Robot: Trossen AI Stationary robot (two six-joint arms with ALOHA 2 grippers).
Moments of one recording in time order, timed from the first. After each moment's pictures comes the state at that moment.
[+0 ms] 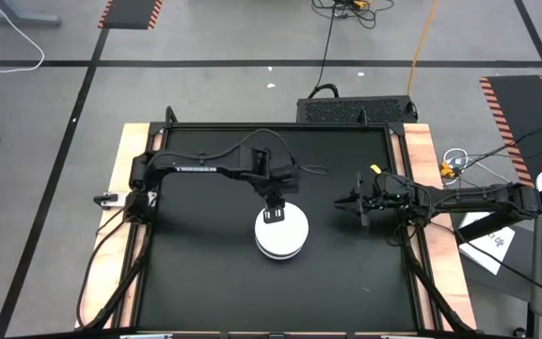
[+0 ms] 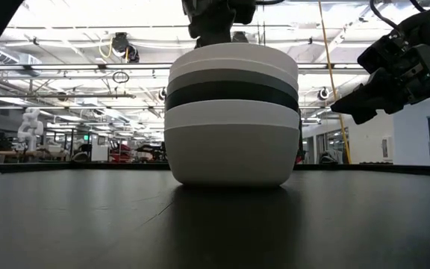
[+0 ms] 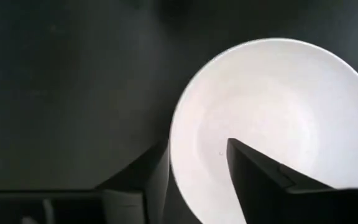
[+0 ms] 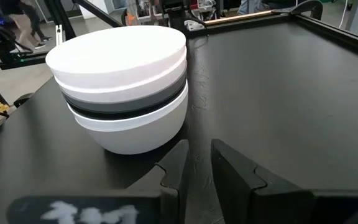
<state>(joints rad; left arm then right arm) 0.05 2.00 1.94 -1.10 0.10 -0.04 -0.15 0.57 0.01 0.31 -0.19 0.12</state>
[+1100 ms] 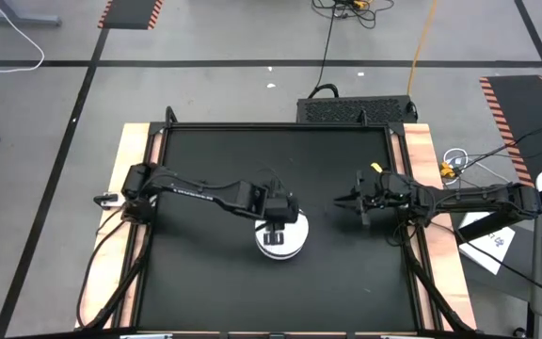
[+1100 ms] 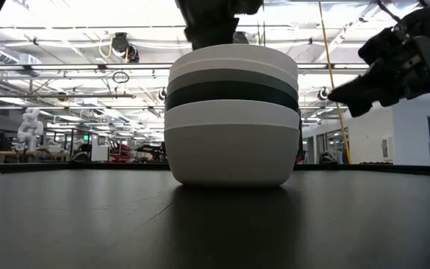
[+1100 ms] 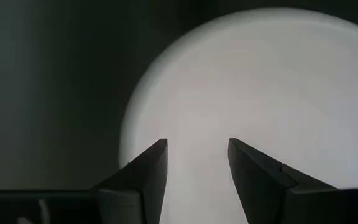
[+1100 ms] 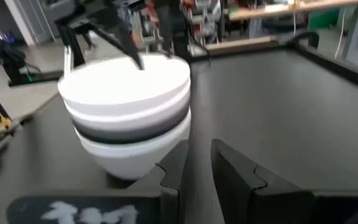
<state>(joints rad) -0.15 1.98 1.77 -0.91 -0.23 -0.10 -0.15 0.57 0.01 0.39 -0.19 0.11</state>
